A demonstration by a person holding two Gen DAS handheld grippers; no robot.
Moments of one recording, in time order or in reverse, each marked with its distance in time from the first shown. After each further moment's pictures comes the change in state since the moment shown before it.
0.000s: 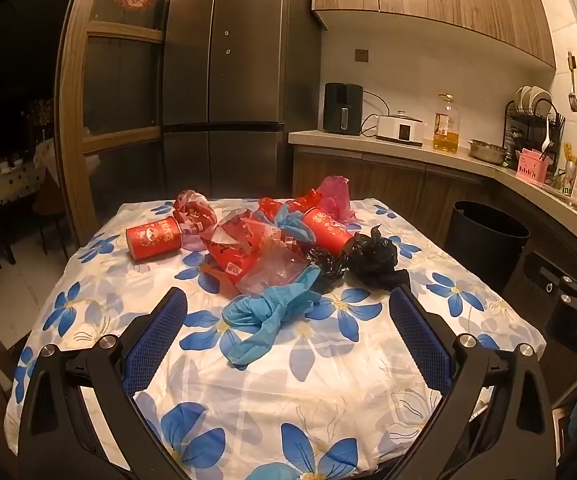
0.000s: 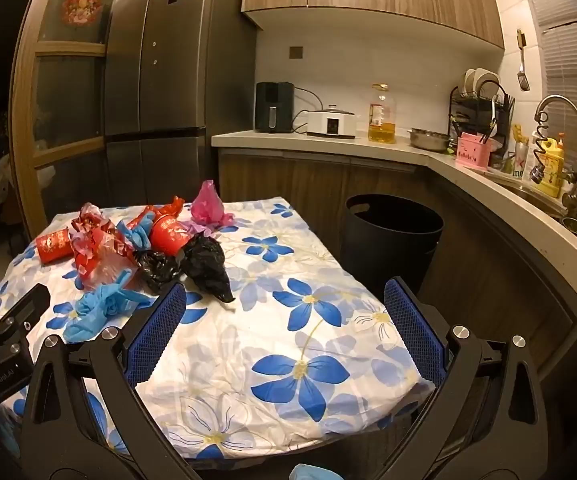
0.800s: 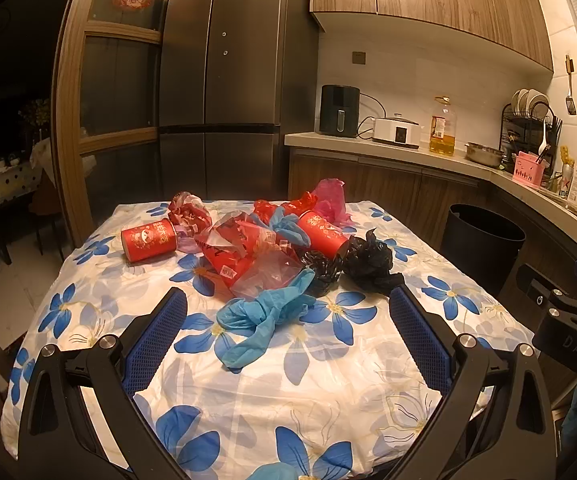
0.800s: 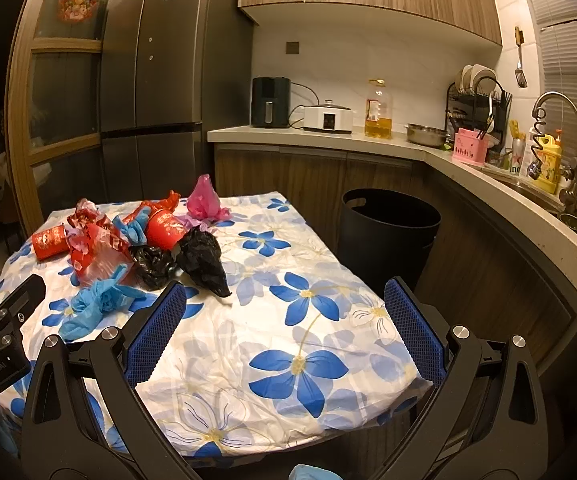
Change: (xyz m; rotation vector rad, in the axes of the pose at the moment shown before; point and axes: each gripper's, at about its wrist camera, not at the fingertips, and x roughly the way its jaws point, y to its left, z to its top) left arm 0.001 -0.002 0.003 0.013 -0.005 -0.006; right arm 0.005 0.002 -0.006 0.000 0.009 -0.010
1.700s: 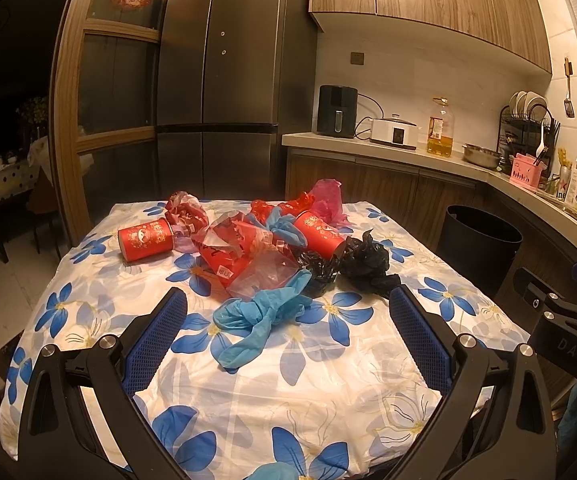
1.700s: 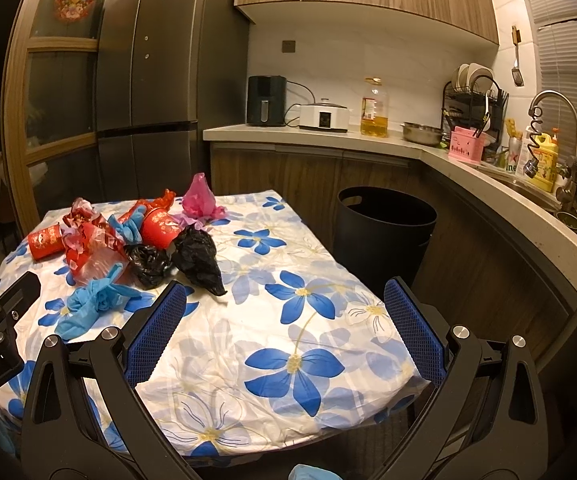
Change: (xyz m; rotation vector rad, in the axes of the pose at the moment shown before) left arm 0.000 -0.005 0.000 0.001 0.000 -0.005; right arm 0.001 -0.003 -0.001 0.005 0.003 -0.009
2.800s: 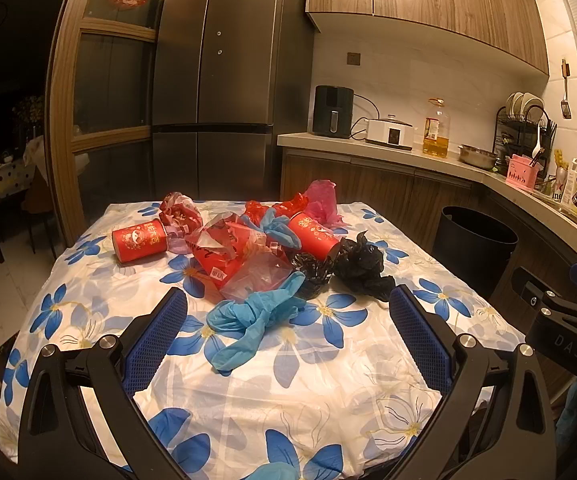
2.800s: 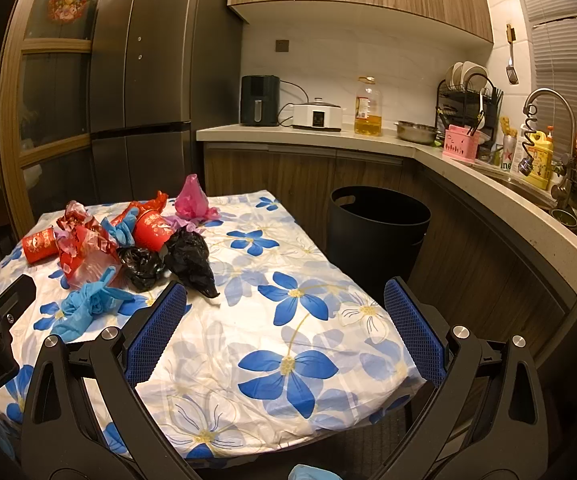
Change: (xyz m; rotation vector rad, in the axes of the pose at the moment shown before) left arm 0.001 -0.002 0.000 -0.007 0.002 -0.021; right arm 0.002 -0.004 0.001 0.009 0.004 -0.022
